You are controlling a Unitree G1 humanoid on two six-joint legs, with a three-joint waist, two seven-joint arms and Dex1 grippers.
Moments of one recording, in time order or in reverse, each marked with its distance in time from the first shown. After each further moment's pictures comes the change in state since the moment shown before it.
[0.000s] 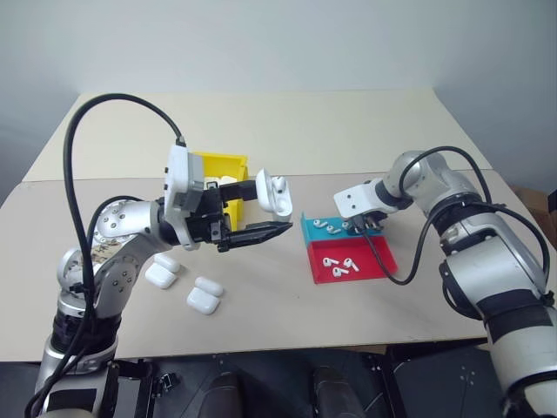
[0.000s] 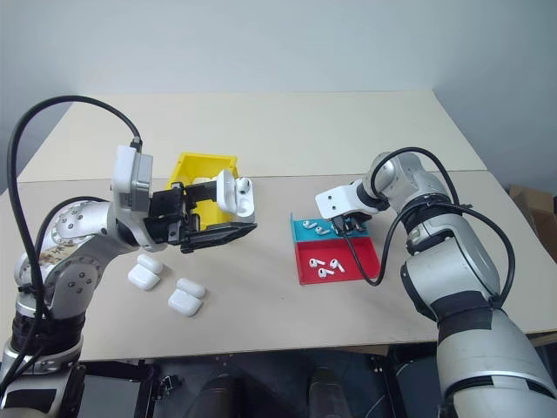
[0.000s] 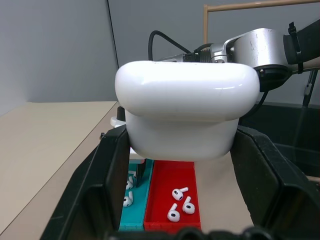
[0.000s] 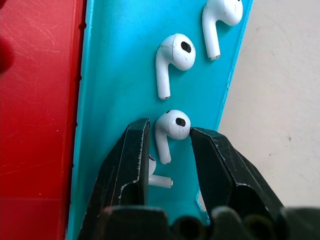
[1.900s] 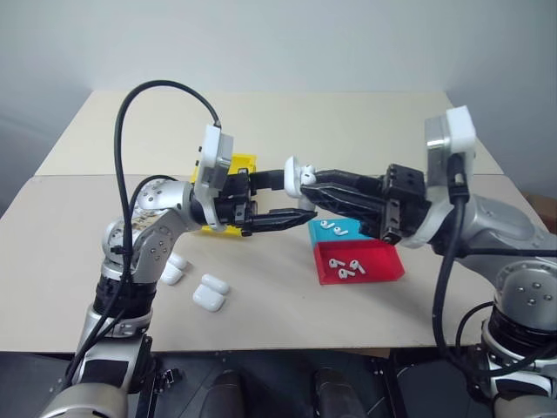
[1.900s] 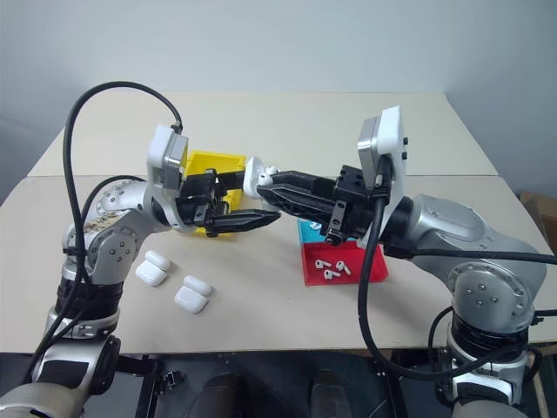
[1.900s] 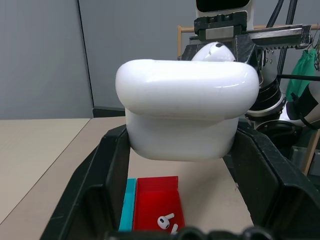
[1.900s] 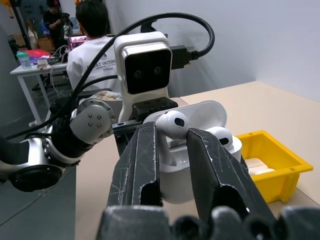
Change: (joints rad) left arm -0.188 -0.145 -0.085 0.221 0.044 -0.002 -0.137; right arm 0.687 -0.059 -0.753 -1.833 1.559 1.398 -0.712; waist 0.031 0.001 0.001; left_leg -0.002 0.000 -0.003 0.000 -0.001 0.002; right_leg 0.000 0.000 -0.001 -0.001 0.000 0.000
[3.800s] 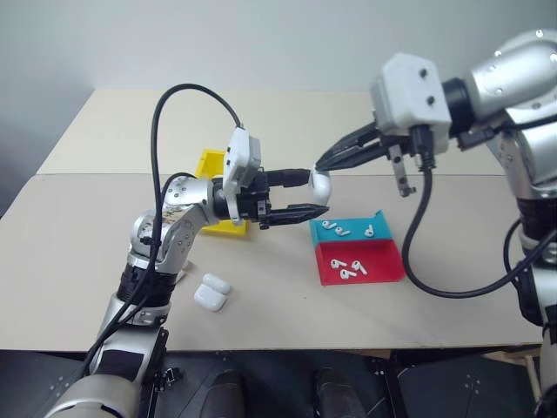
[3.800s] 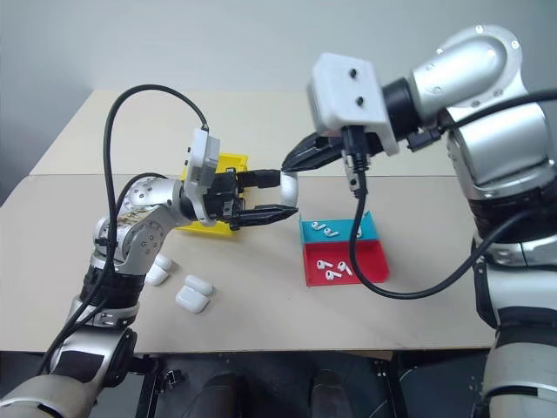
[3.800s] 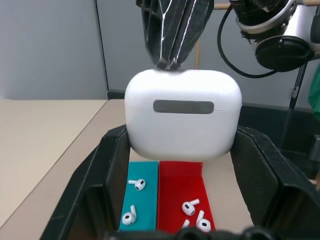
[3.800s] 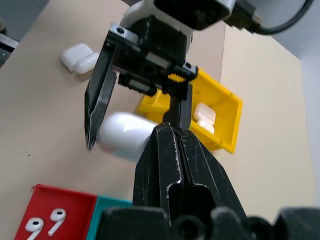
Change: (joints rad) left arm -0.052 -0.075 -0.062 0.132 0.155 -0.067 0.020; right arm -0.556 -0.299 0.450 0.561 -0.780 -0.566 0.893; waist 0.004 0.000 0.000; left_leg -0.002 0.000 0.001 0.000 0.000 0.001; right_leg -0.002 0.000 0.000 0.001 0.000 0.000
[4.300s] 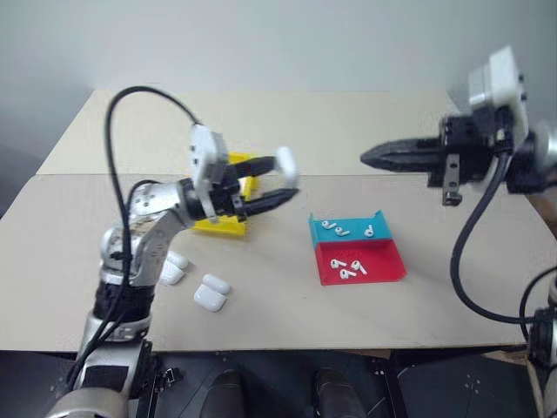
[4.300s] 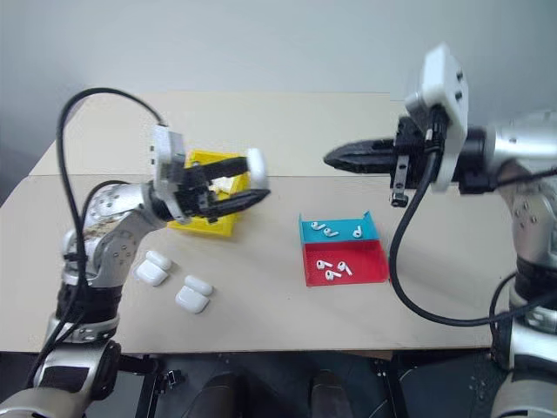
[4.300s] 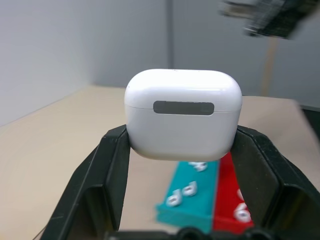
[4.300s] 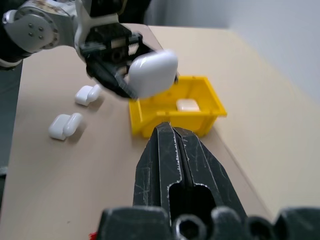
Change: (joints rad) left arm 0.138 0.078 0.171 -0.118 0.045 0.053 0.298; right arm 0.442 0.025 -0.475 -0.333 0.378 0.597 -0.461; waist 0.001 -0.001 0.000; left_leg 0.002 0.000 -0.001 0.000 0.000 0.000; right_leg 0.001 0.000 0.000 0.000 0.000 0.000
